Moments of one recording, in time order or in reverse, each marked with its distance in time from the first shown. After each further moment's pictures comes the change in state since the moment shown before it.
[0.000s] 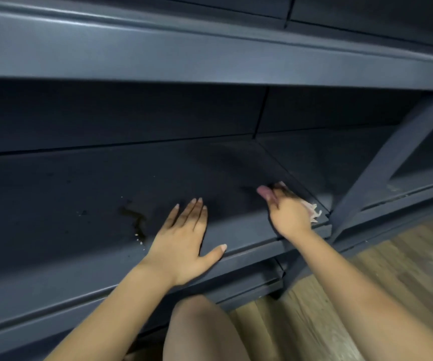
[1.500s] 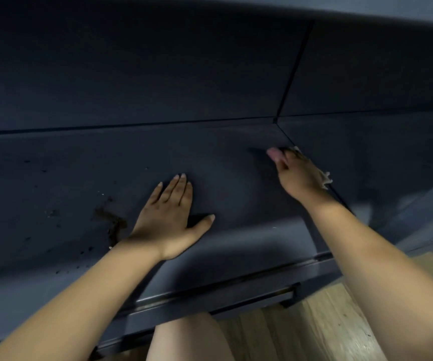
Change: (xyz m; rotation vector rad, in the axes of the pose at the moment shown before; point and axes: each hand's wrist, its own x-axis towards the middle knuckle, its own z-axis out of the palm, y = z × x) left_hand 0.064 -0.029 0.008 -0.024 -0.179 -0.252; right_hand 0.116 0.000 0.011 -0.048 -0.088 -0.021
